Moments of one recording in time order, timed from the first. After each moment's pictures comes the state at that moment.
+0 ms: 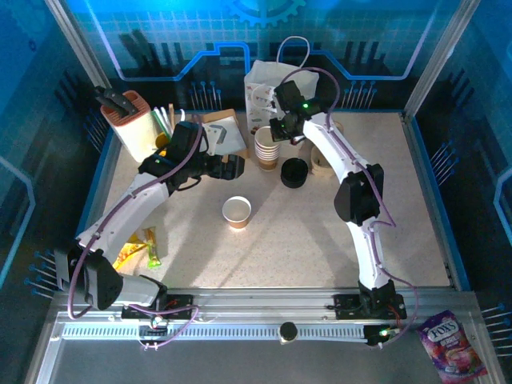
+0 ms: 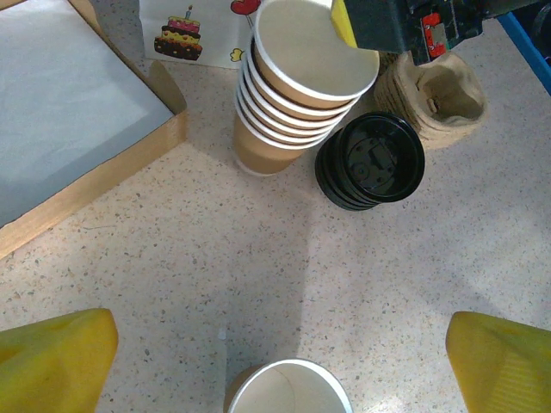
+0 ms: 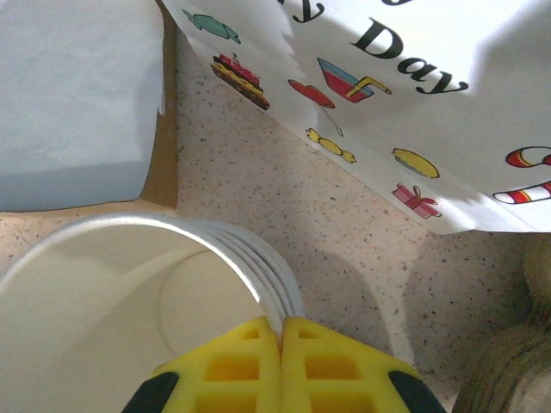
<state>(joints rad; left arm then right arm) -0.36 1.38 1.26 -0.60 0.21 -0.21 0.44 2.29 2.34 -1.05 0.04 0.18</state>
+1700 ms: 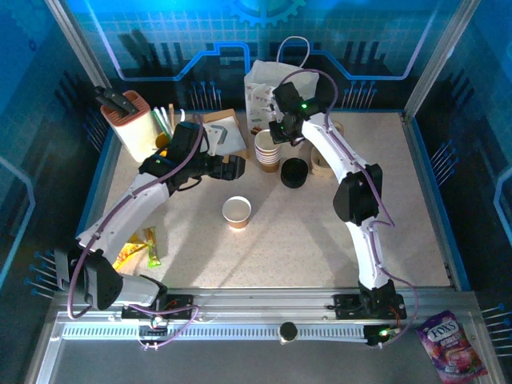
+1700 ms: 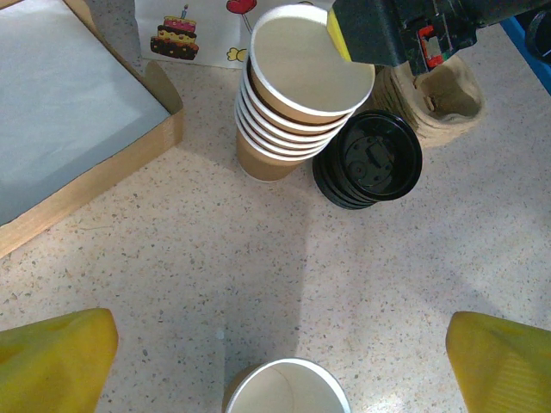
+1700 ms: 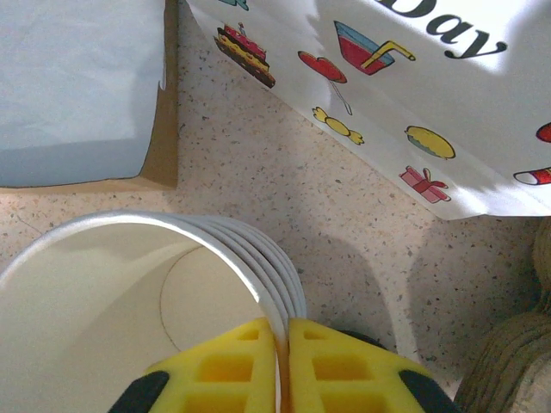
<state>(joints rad) -0.37 1.38 1.26 -0.60 0.21 -0.21 0.44 2.30 2.35 -1.09 0.03 0.17</state>
